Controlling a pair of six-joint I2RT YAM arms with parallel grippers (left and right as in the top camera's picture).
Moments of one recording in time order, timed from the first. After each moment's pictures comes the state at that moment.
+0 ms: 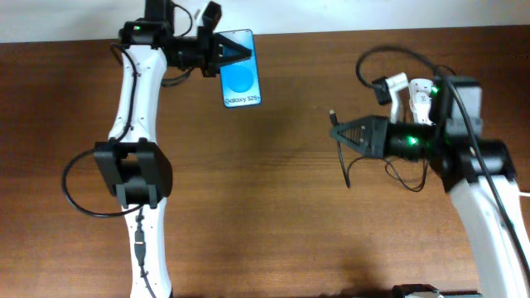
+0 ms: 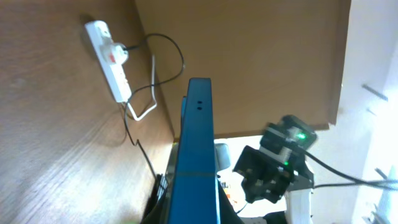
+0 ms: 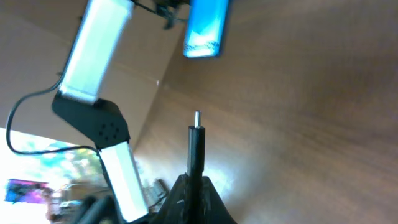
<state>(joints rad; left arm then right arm) -0.07 2.50 2.54 -1.24 1.52 -0.13 -0.01 1.24 1.22 -0.78 -1.04 0.23</state>
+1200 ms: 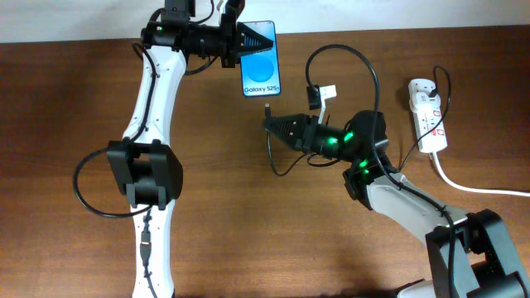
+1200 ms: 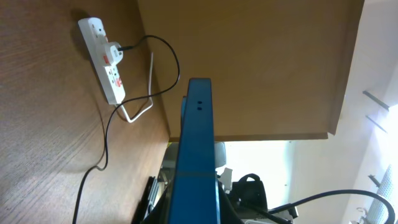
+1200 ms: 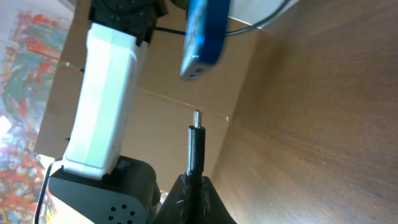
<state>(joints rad) -0.14 2.50 2.54 -0.87 1.48 -0.56 0.34 1.61 0.76 0.88 -0.89 1.24</state>
